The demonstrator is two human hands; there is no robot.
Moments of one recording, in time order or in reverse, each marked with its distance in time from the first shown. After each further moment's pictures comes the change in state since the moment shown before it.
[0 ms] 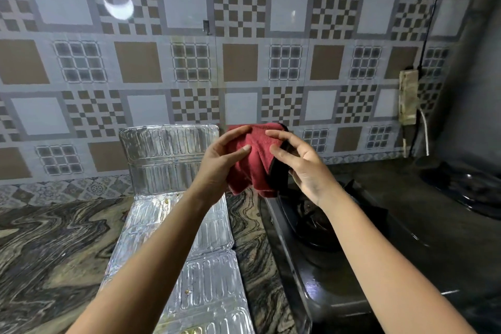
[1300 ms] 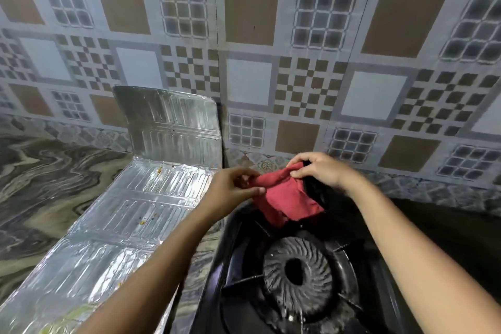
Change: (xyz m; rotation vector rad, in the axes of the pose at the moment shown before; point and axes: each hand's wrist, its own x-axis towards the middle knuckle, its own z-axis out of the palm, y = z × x) left_hand 0.123 -0.154 0.020 0.929 0.377 -0.077; right_hand 0.182 0.095 -0.184 -0.686 -0.543 0.376
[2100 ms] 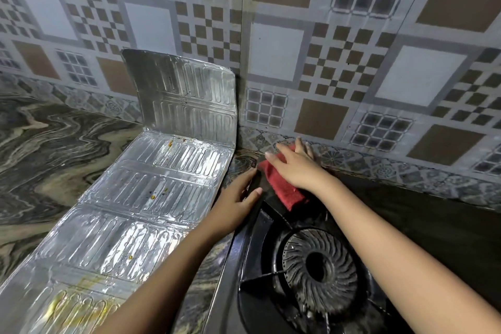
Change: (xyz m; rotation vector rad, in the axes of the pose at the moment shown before) left_hand -0.038 -0.050 0.009 -0.133 -0.064 -0.179; right_hand 0.057 0.001 0.084 -0.472 0.022 0.140
